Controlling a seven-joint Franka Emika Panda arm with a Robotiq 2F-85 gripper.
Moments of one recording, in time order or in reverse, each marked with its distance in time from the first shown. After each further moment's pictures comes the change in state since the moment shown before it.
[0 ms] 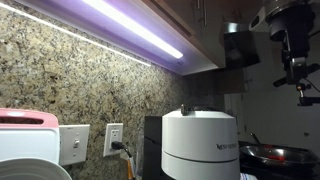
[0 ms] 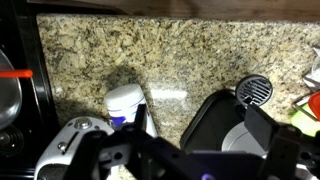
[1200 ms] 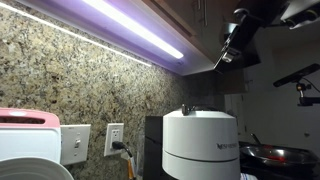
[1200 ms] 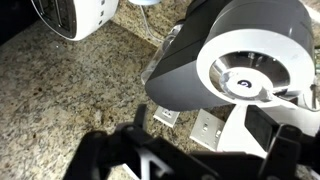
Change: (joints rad) arm -0.089 0.098 0.321 -0.086 -0.434 0.785 0.212
